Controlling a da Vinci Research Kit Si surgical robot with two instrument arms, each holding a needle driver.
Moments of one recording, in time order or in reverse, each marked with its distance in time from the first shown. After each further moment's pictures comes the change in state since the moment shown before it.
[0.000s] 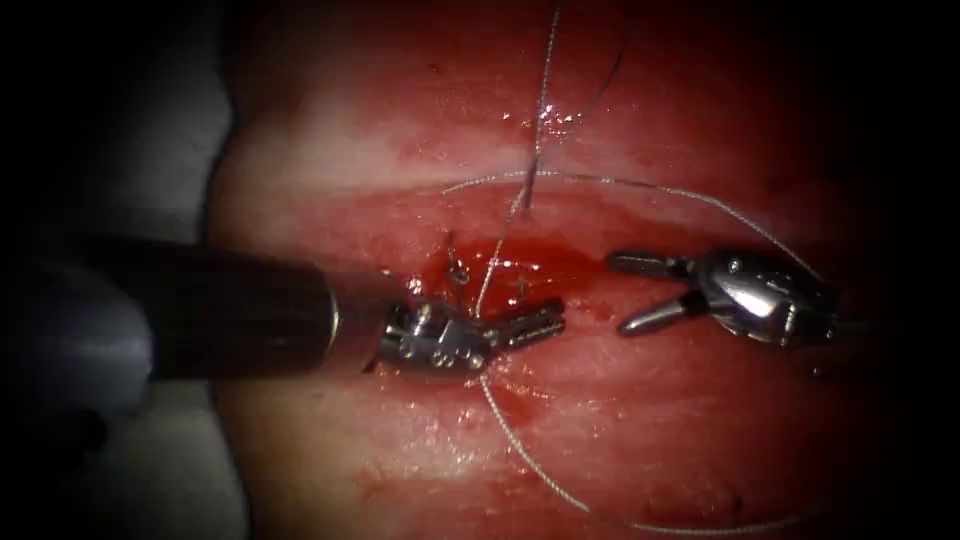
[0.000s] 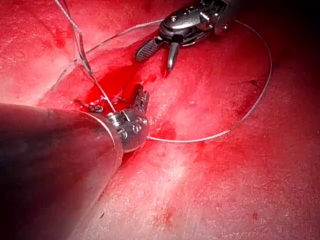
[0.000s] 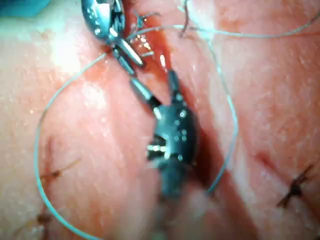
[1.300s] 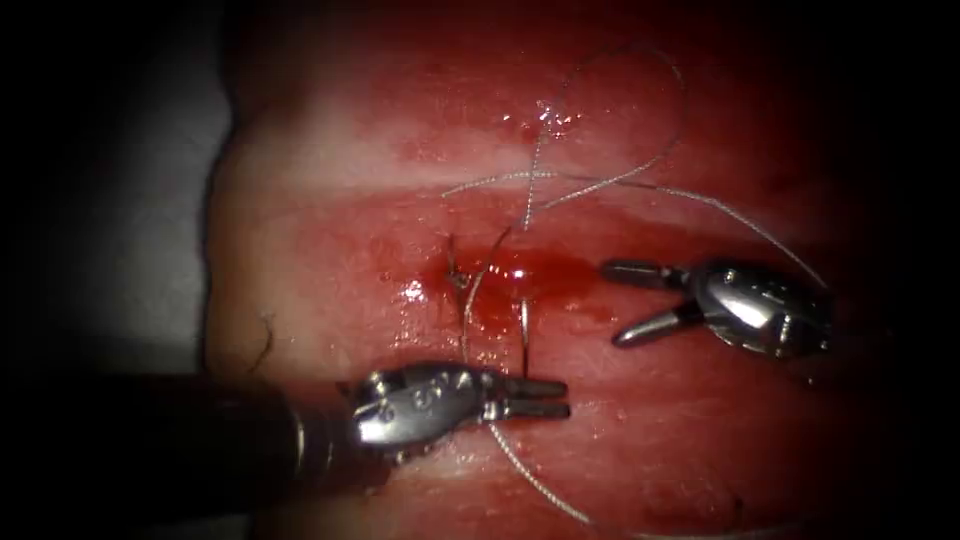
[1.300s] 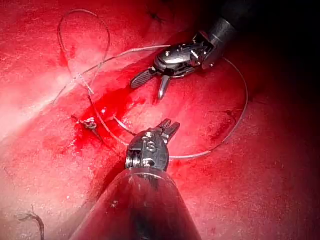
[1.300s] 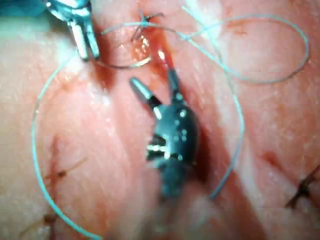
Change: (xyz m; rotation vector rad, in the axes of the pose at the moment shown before) right arm -0.001 -0.001 0.000 0.007 -0.001 0.042; left arm 0.008 0.000 -0.004 -0.360 0.124 -1.142
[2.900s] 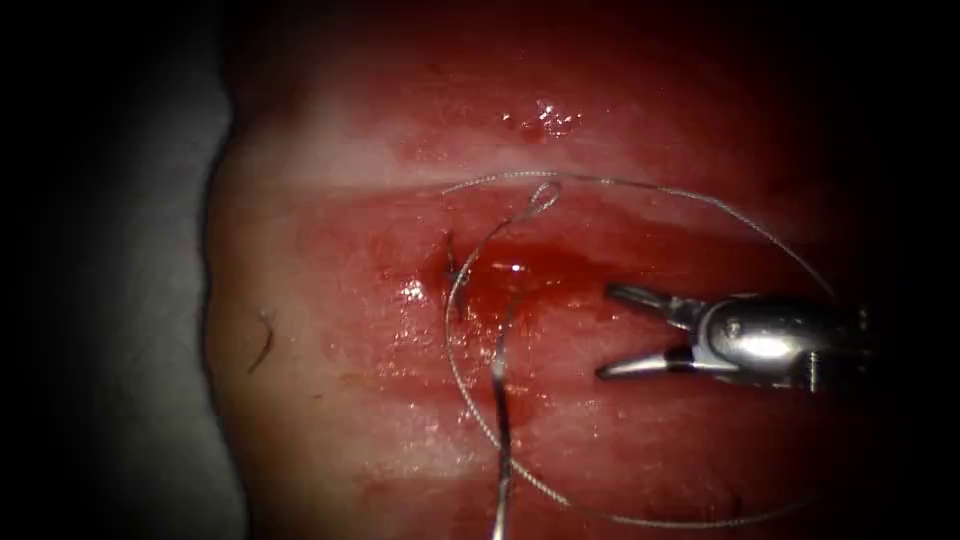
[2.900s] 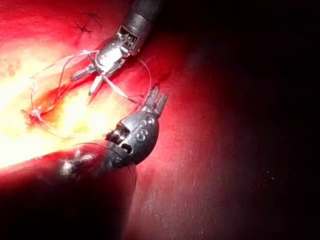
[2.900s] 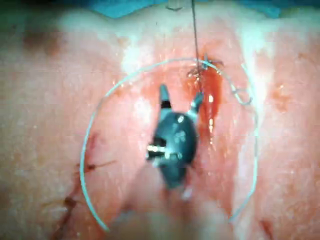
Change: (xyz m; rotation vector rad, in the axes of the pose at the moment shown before) right arm 0.006 -0.006 0.003 -0.250 -0.233 -0.264; left arm 0.010 0.026 -0.010 0.102 0.050 0.741
